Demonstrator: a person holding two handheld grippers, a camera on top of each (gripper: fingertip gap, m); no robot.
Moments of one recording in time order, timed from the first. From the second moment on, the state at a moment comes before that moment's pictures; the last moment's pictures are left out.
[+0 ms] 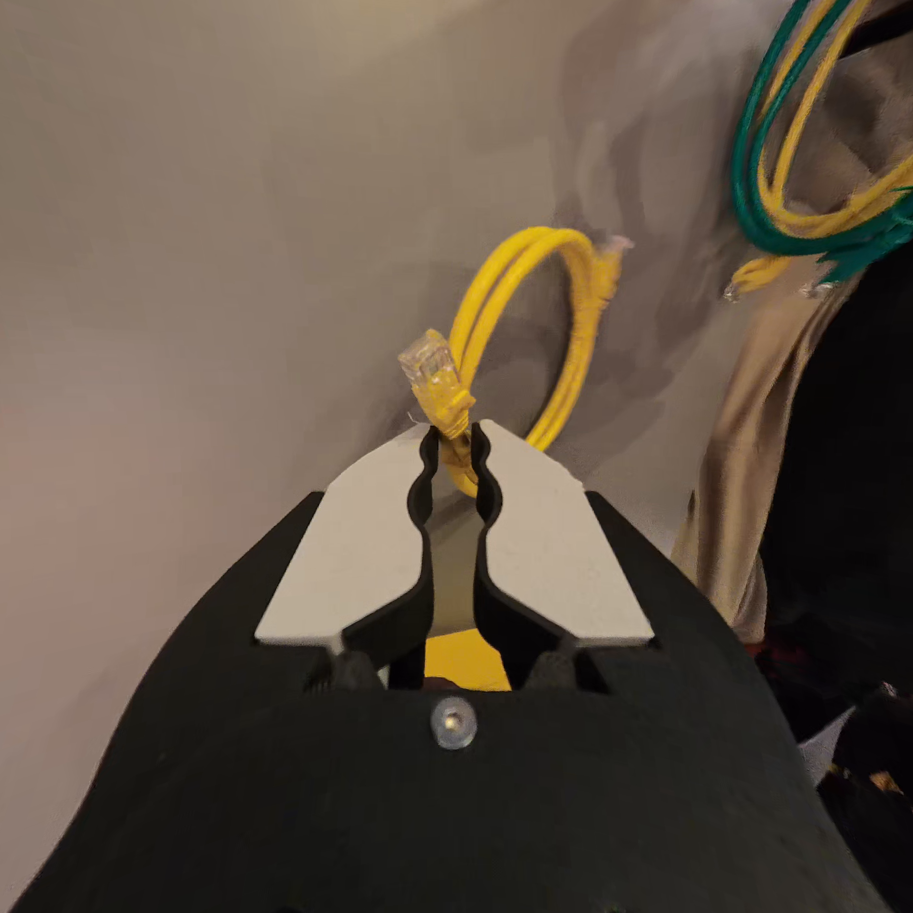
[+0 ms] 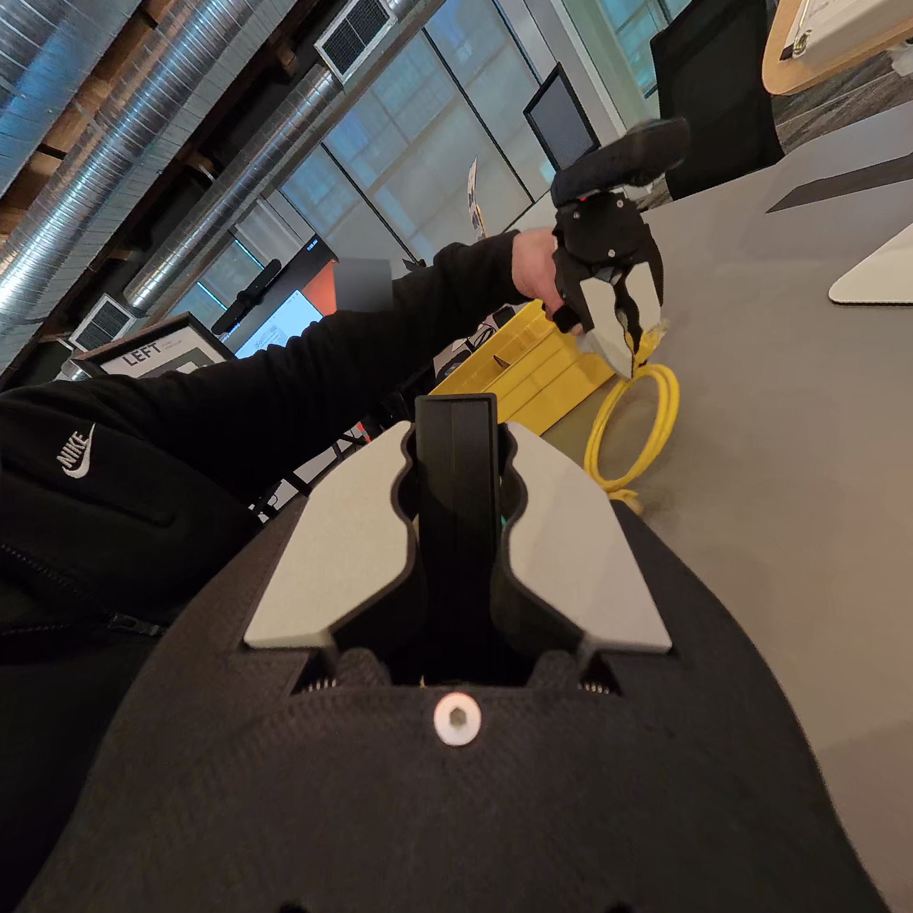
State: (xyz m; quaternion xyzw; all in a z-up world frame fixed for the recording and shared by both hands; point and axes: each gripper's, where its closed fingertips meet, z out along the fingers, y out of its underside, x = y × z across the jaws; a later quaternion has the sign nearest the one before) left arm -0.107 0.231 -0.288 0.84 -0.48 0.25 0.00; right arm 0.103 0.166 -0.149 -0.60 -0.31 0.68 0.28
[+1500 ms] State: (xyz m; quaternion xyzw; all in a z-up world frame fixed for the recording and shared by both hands) left arm 0.043 0.137 -0.228 0.75 -0.53 0.37 -0.11; right arm 0.082 0.181 -0.156 -0.62 -0.46 0.47 0.43
